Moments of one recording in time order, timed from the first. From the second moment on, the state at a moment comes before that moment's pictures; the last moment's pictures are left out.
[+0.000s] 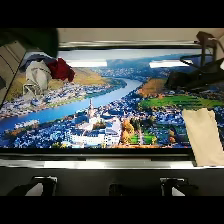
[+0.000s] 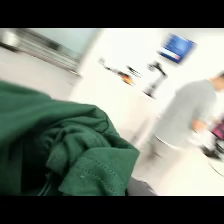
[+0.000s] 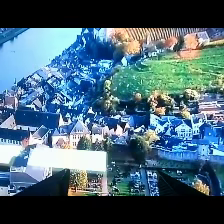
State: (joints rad) left arm 0.18 -1.04 1.70 0.47 -0.85 -1.20; right arm 0.04 -1.19 1.64 -1.44 1.45 1.68
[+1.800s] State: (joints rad) left arm -0.16 -1.18 0.59 0.74 -1.09 -1.32; right arm 0.04 -1.19 0.91 -1.13 1.61 1.53
